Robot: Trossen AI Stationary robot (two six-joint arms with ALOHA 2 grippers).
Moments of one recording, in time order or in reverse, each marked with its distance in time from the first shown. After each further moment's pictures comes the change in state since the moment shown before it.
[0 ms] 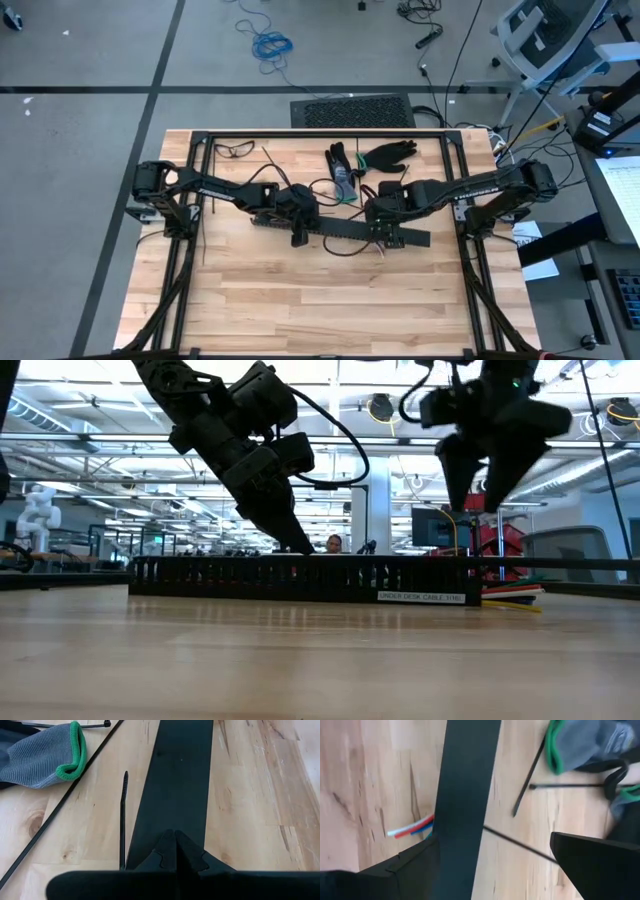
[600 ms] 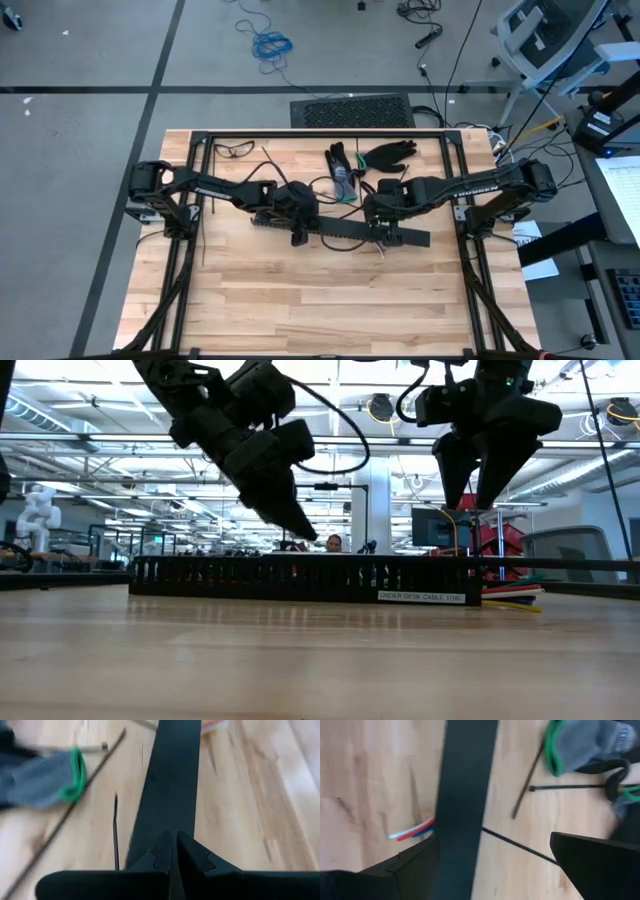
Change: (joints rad) left arm 0.000 -0.041 0.008 0.012 0.034 0.000; right arm -0.021 0.000 0.013 0.002 -0.024 -0.002
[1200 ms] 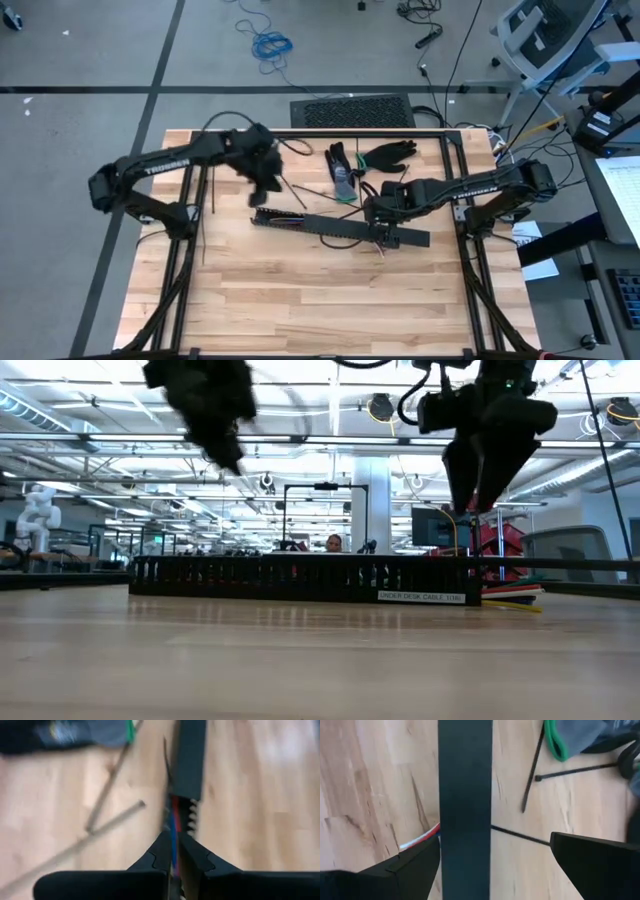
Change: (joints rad) left arm 0.381 -0.328 0.197 -0.820 0.280 0.343; right arm 0.016 0.000 -0.025 0.017 -0.013 0.163
